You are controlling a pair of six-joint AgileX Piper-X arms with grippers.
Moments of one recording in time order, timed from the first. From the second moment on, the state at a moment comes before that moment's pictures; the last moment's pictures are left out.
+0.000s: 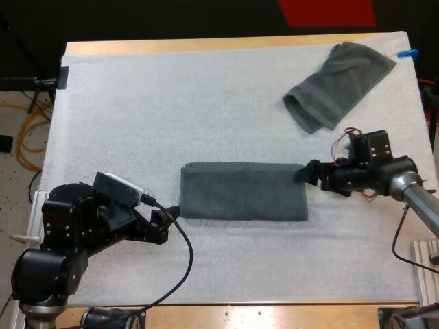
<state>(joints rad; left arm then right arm) -0.14 0.67 -0.86 1.07 0.47 -1.73 0.23 1.56 -0.78 0.45 -0.55 -1.40</state>
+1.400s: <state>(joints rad) -0.14 0.67 -0.86 1.07 0.47 -1.73 0.35 1.36 -0.87 0.81 0.36 -1.73</state>
